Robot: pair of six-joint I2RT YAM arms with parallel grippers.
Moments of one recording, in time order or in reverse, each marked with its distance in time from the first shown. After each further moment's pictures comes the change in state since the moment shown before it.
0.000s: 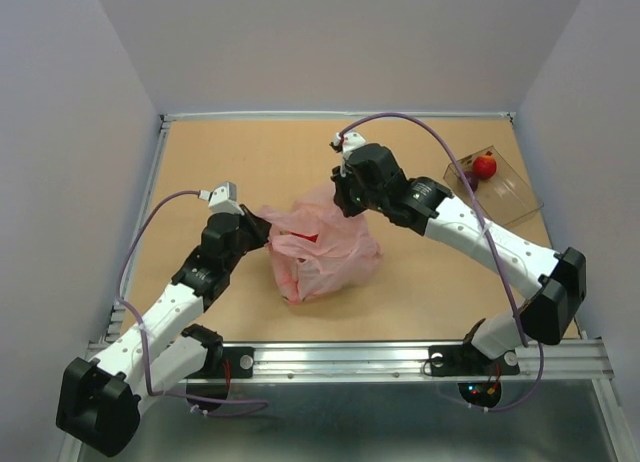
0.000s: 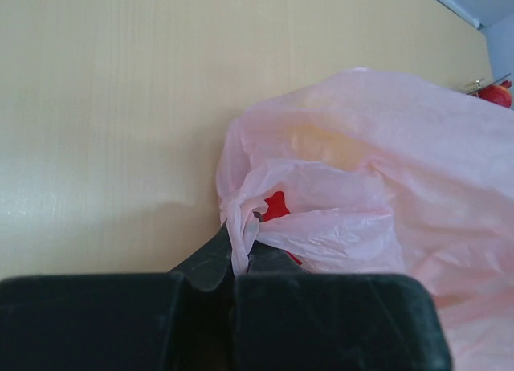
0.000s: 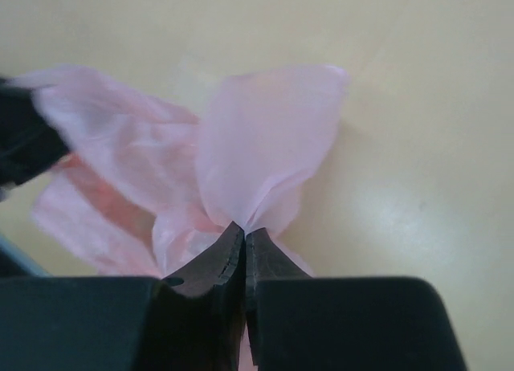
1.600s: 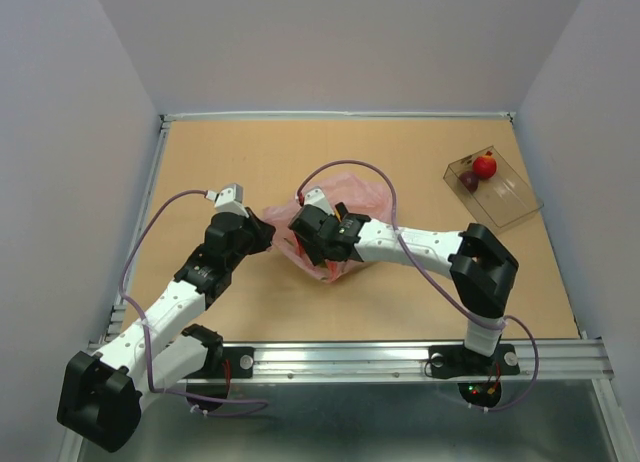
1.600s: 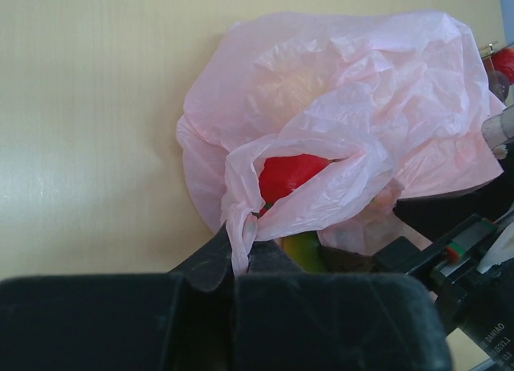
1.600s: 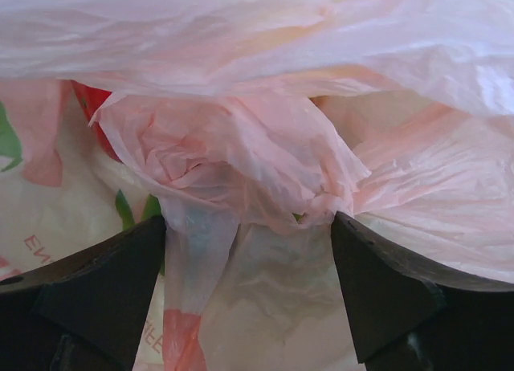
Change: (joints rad) left arm -0.001 0.018 0.002 -0.027 0.061 0.015; right arm 0.191 0.343 -0.077 -0.071 0.436 0.136
